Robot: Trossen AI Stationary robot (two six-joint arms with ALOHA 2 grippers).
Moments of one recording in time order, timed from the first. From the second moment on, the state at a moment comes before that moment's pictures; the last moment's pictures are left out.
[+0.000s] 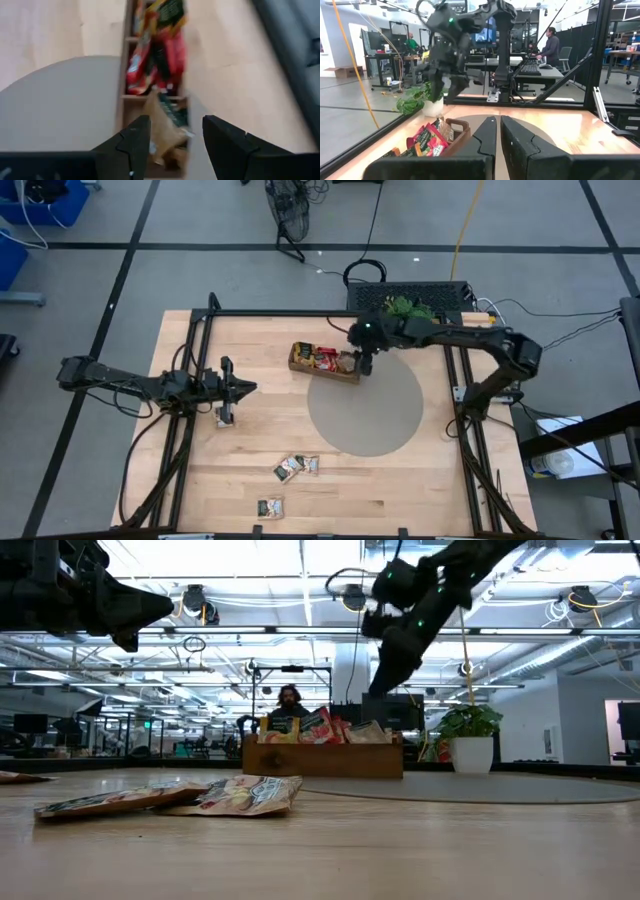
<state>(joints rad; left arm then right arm) -0.14 0.44 0.02 0.55 -0.24 0.02 -0.43 1.57 1.12 -0.44 -0.10 -0.19</state>
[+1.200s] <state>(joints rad) -0.14 0.44 0.02 0.55 -0.24 0.02 -0.42 1.75 1.12 -0.46 -0.13 -0.25</state>
